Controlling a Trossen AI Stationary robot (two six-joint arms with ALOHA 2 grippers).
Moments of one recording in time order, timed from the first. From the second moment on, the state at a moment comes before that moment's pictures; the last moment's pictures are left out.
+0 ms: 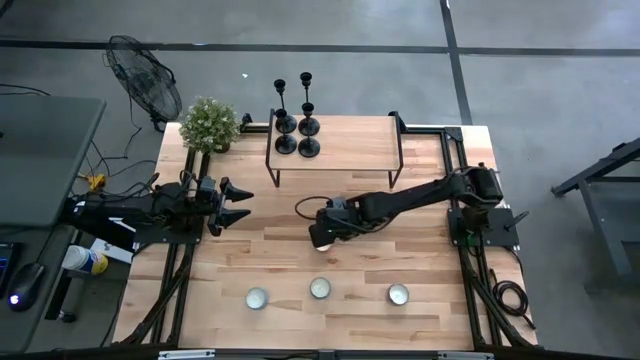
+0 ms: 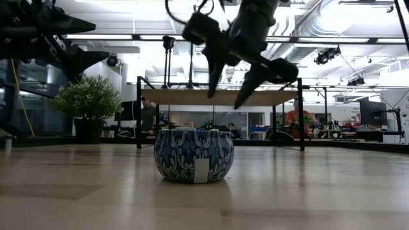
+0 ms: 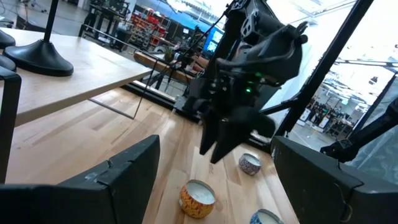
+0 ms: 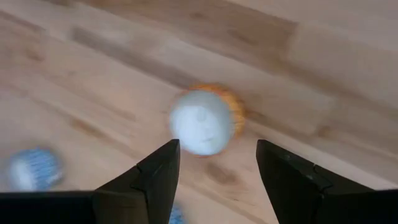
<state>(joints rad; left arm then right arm) -0.05 0.01 0.01 0.10 -0.11 -0.42 0.13 1.91 1.48 -0.75 0.06 1.37</state>
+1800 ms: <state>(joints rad) -0.05 0.01 0.01 0.10 -0.11 -0.42 0.08 2.13 1.65 -0.92 -0.07 1.27</state>
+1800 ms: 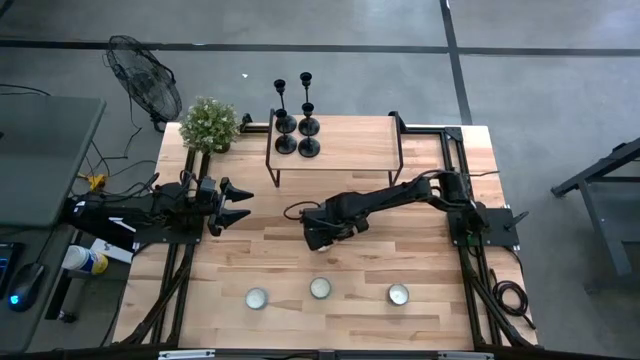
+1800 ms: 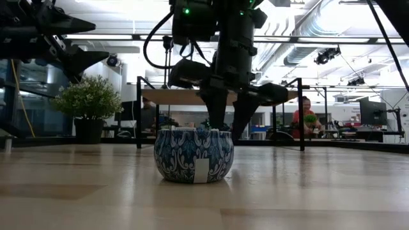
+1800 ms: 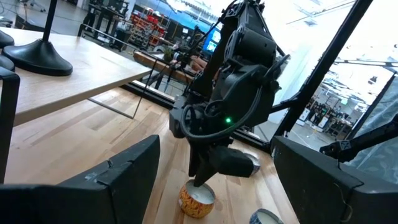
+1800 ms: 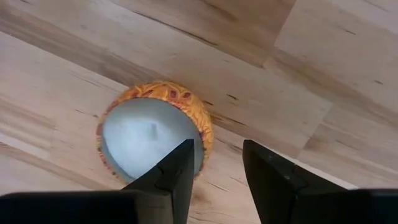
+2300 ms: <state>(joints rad) -0.05 0.01 0.01 0.10 -0.11 -0.42 0.08 2.13 1.65 -0.92 -0.06 1.27</state>
